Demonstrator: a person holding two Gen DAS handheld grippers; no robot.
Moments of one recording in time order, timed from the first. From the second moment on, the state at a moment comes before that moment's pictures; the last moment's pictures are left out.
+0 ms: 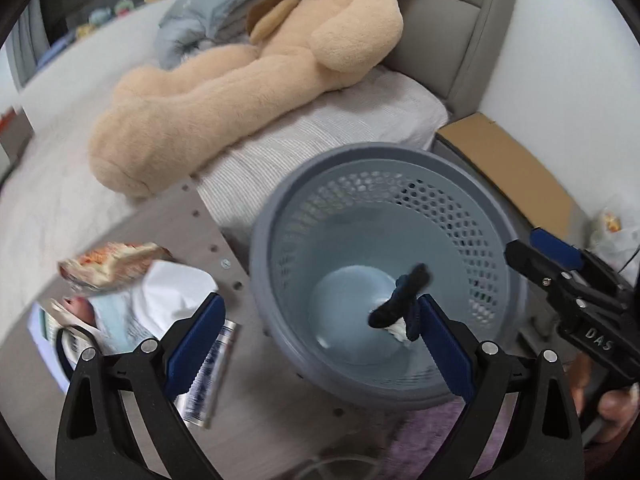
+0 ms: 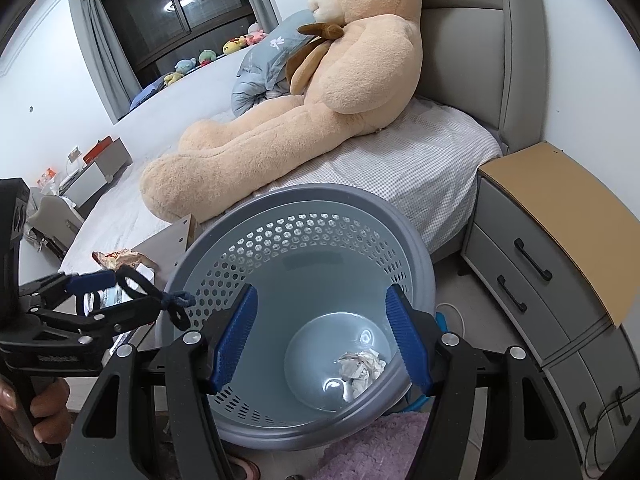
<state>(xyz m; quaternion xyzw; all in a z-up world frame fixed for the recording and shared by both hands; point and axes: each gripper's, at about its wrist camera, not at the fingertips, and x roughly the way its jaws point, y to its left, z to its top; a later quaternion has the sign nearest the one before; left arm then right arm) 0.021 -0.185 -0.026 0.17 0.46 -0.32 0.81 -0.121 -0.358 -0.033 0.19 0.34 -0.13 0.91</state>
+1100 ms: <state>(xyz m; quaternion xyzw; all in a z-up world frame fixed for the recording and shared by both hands) 0.007 -0.187 -0.006 0.20 0.39 -0.40 0.81 -0.103 -0.346 -0.029 0.18 0.34 0.05 0.92</state>
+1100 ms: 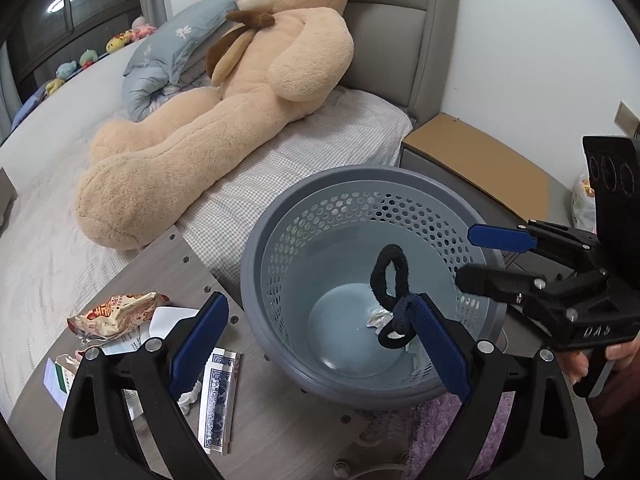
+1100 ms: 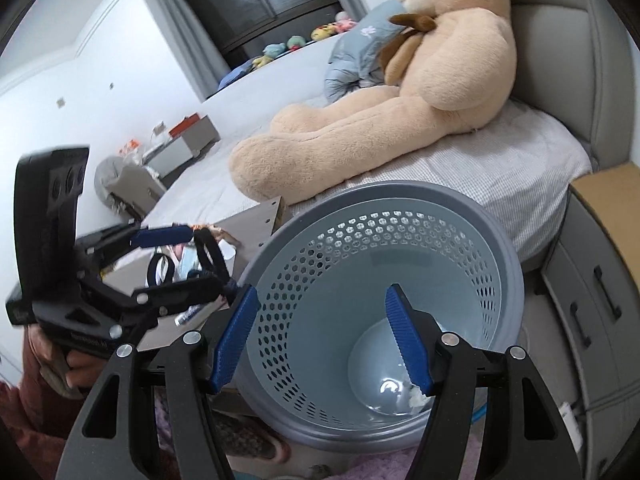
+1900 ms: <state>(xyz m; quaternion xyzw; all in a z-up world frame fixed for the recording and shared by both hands) 0.014 -0.191 -0.001 0.19 0.39 -0.44 0.79 -0.087 -0.301 -0.031 0.07 0.34 0.15 0.93</state>
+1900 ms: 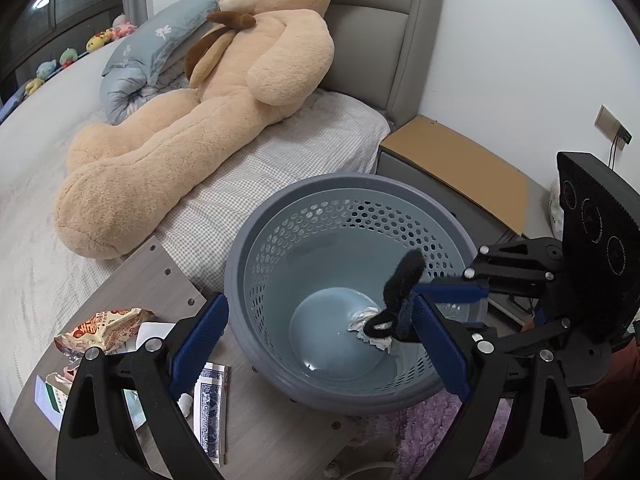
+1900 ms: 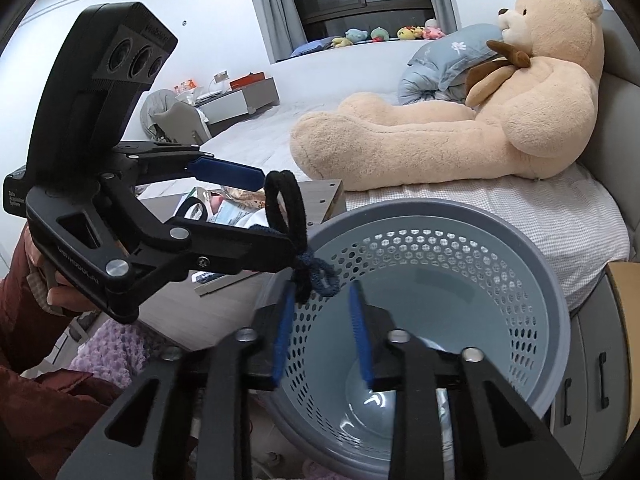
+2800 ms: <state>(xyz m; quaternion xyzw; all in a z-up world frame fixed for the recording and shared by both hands) 0.018 -0.113 -0.008 0.14 0.40 -0.33 0.84 -0.073 -0.313 -0.053 0.09 0.38 -0.01 0.92</state>
